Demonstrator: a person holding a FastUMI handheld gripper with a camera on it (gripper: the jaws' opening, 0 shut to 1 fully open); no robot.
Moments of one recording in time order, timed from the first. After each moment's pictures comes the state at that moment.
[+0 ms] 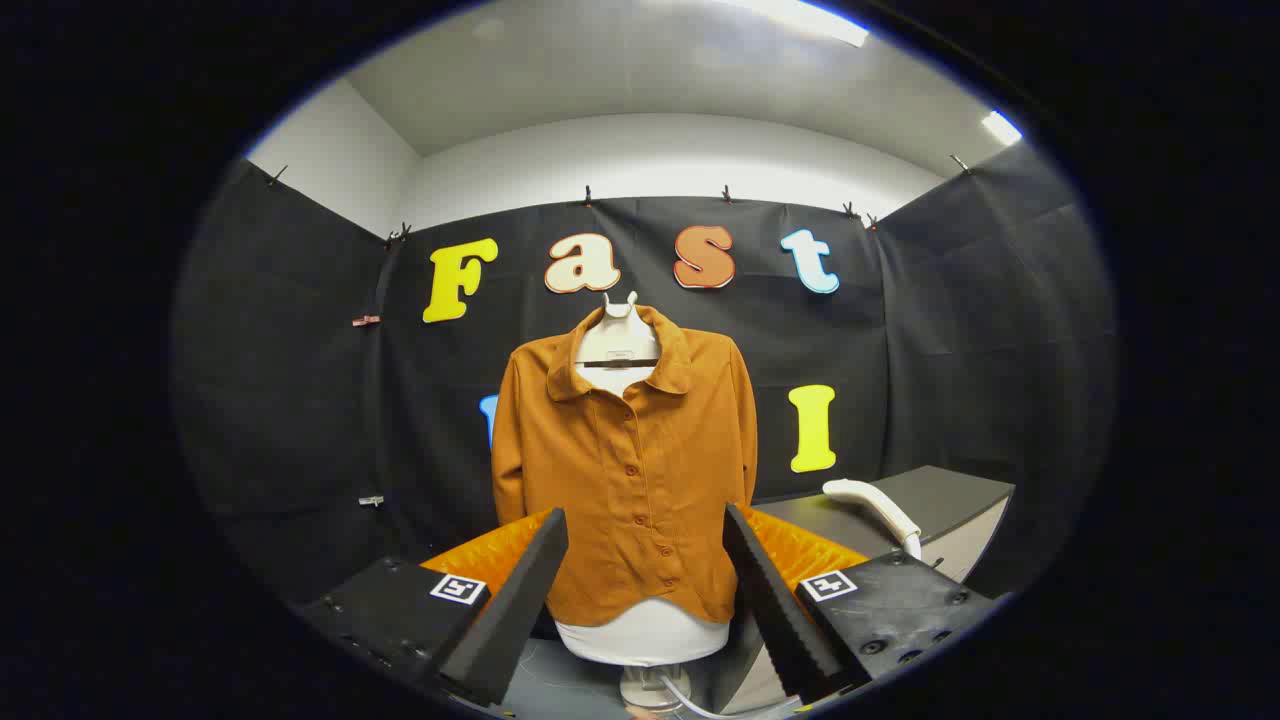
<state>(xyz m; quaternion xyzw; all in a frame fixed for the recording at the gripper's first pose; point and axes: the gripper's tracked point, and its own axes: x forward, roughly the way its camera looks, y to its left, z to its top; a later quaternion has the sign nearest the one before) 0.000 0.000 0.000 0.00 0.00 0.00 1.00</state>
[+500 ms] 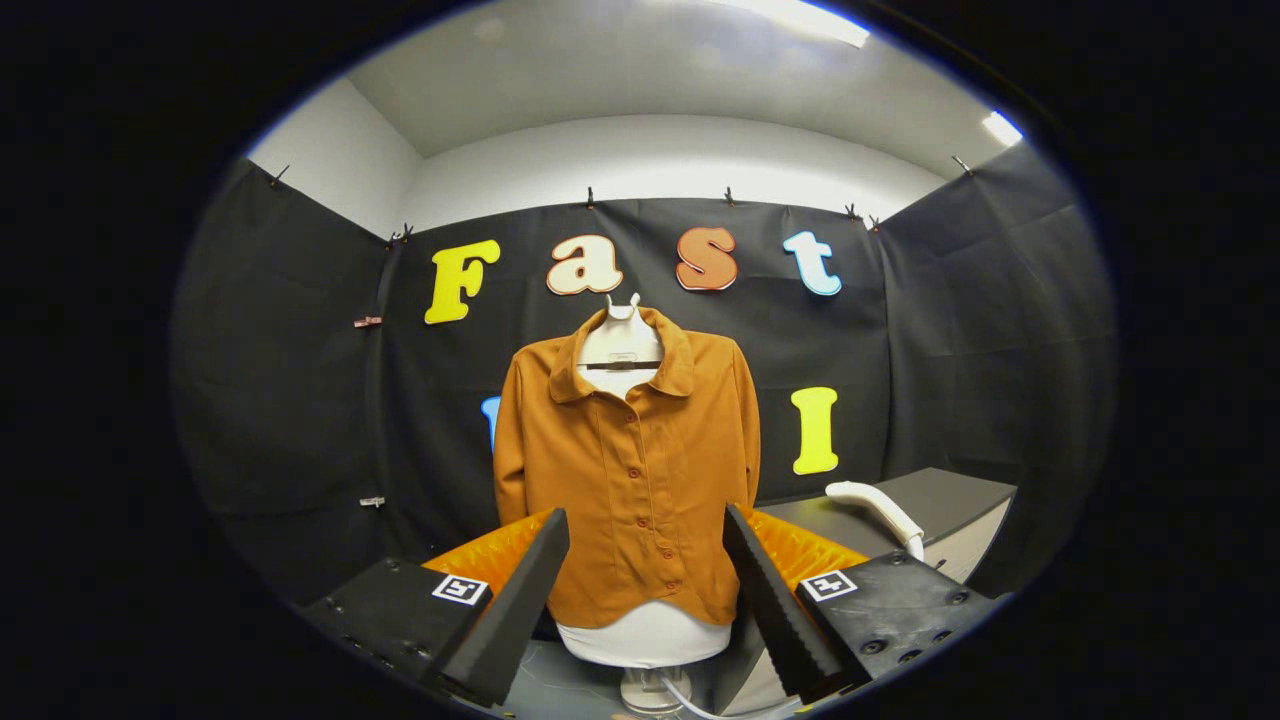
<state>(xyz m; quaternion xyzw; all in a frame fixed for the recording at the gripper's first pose) 0.002 0.003 0.004 -0.01 -0.01 0.00 1.00</state>
